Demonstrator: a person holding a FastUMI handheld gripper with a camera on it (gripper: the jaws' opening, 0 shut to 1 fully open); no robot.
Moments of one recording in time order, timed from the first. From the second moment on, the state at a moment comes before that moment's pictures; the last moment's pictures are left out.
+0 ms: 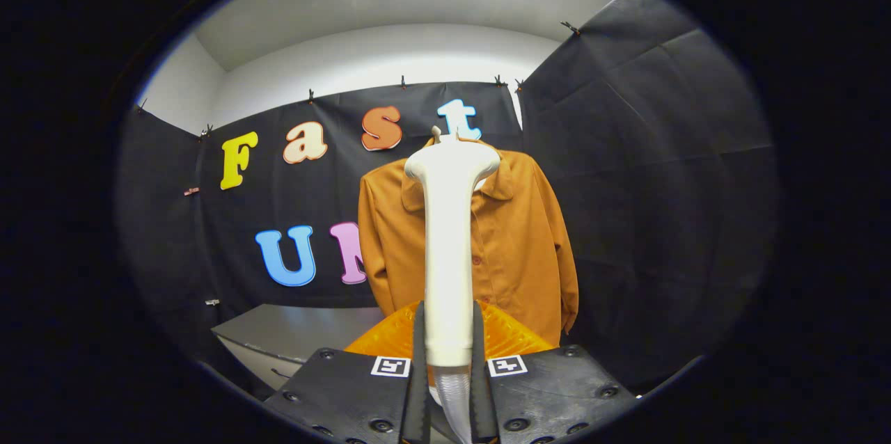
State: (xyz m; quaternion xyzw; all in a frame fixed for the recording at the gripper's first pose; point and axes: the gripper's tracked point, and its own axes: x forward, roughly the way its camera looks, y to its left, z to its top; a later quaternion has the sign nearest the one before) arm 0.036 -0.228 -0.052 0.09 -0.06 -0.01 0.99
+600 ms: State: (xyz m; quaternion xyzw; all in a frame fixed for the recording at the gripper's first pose) arm 0.132 -0.300 -0.027 0.10 -0.07 -0.03 0.99
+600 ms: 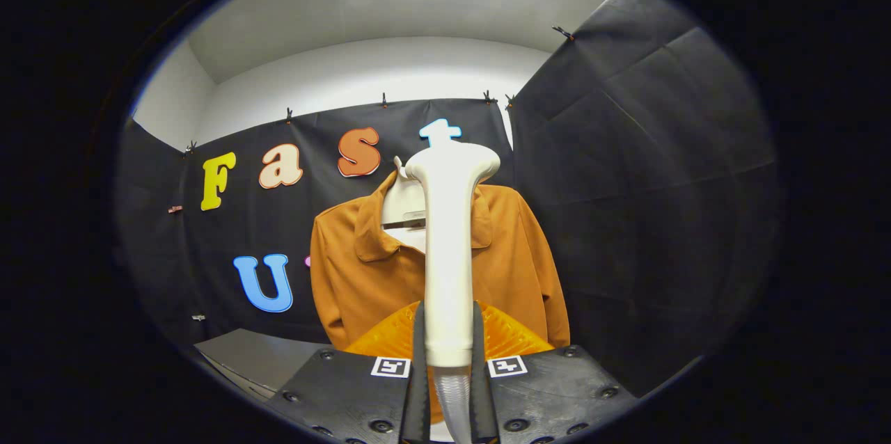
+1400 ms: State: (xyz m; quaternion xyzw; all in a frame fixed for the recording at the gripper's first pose) arm 0.179 -0.333 -0.133 0.14 -0.01 0.00 0.99
